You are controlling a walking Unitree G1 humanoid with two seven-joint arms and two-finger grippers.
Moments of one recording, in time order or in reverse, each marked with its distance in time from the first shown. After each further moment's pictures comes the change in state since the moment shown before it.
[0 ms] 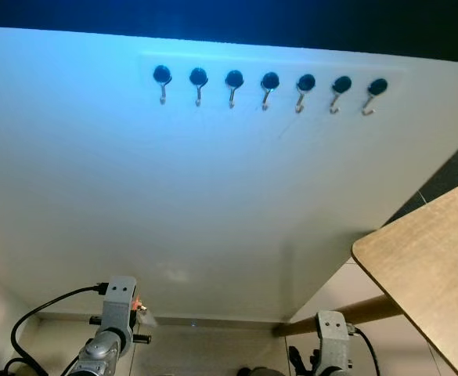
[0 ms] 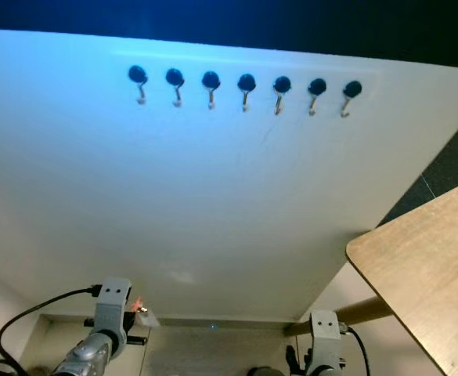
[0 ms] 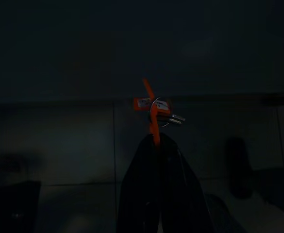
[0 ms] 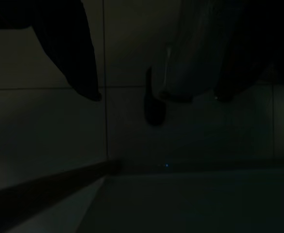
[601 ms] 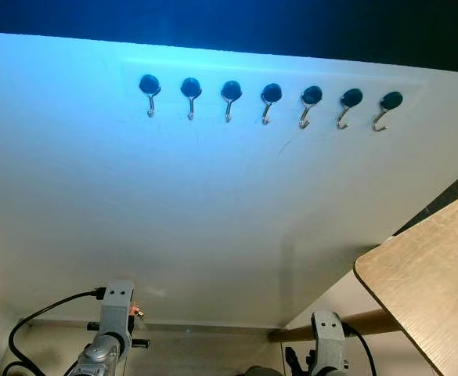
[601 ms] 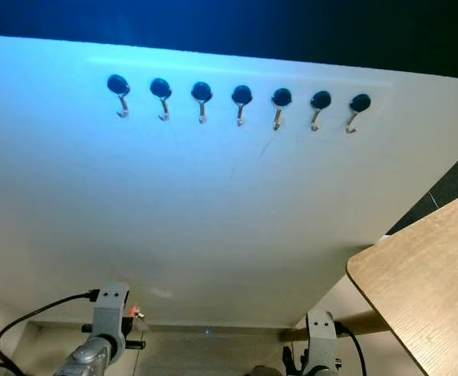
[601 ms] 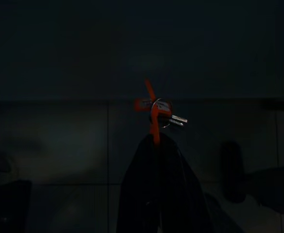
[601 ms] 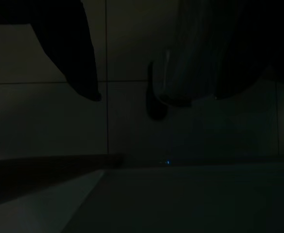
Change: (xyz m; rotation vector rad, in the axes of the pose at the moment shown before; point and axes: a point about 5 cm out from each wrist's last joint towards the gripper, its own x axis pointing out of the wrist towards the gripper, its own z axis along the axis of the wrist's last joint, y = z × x) left arm -0.002 0.001 -0.007 -0.026 0.026 0.021; right arm 0.001 0.010 -0.002 0.000 0.013 -0.002
